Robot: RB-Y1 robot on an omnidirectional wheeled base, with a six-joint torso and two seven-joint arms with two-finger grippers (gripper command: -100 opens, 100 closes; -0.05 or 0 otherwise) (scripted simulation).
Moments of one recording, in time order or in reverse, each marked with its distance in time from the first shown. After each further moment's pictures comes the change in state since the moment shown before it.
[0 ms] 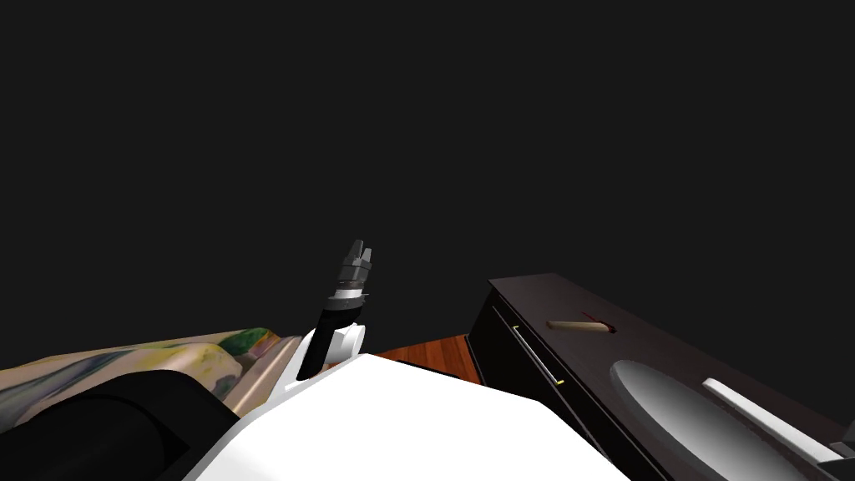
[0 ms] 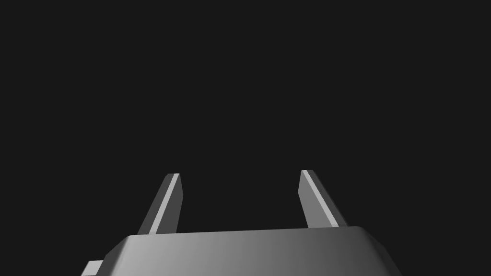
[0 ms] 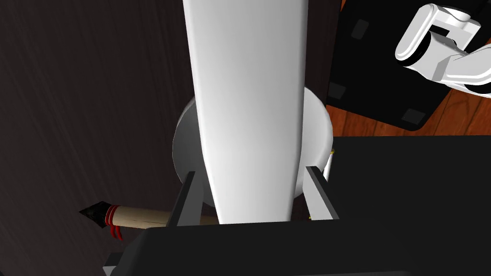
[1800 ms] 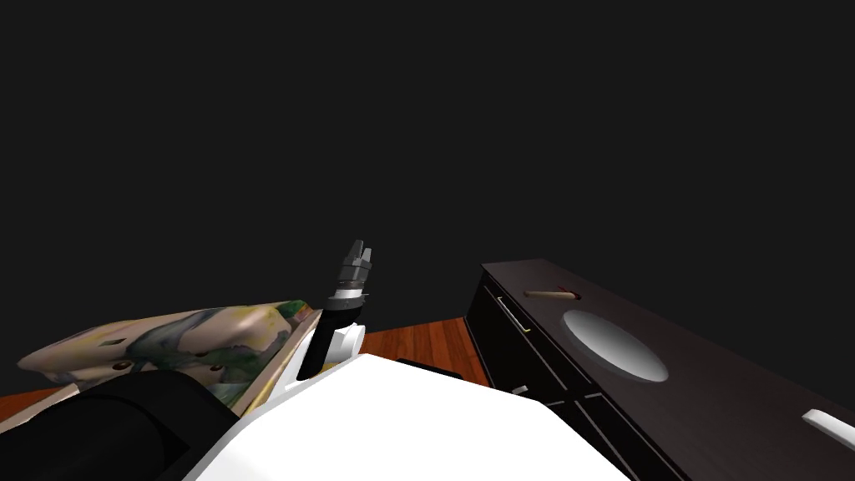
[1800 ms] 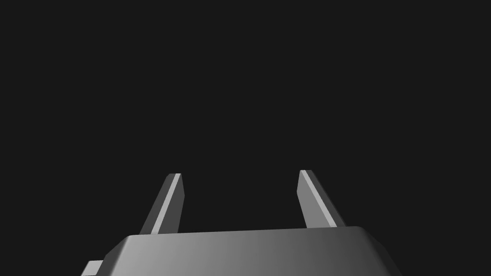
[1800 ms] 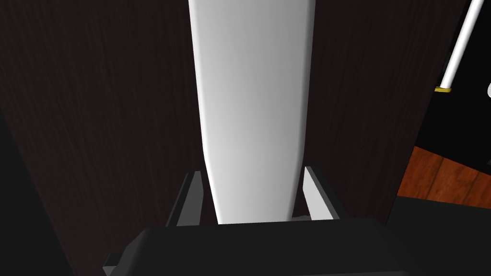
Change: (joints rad) left arm 0.000 0.000 0.000 0.000 0.000 0.000 0.000; right arm 0.053 0.059 0.016 0.179 0.043 0.148 0.115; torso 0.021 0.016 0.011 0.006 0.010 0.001
